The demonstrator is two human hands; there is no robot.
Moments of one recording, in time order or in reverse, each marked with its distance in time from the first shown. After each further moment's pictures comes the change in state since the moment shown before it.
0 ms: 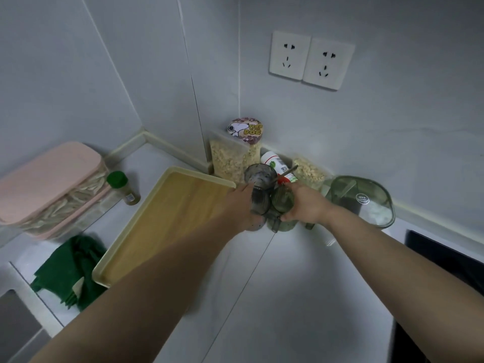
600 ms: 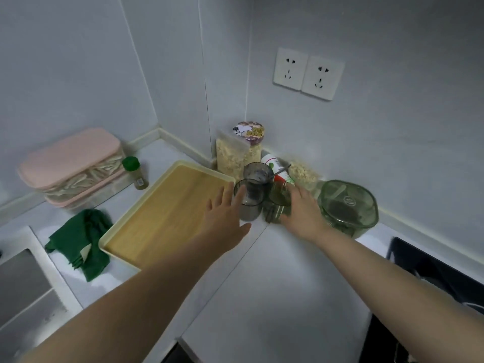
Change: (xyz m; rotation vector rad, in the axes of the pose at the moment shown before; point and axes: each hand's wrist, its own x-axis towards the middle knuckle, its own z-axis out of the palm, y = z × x) left_hand -0.091 0.022 0.009 0.100 0.106 -0.098; right_hand -0.070 -0.002 0.016 -0.052 0.238 -0.074
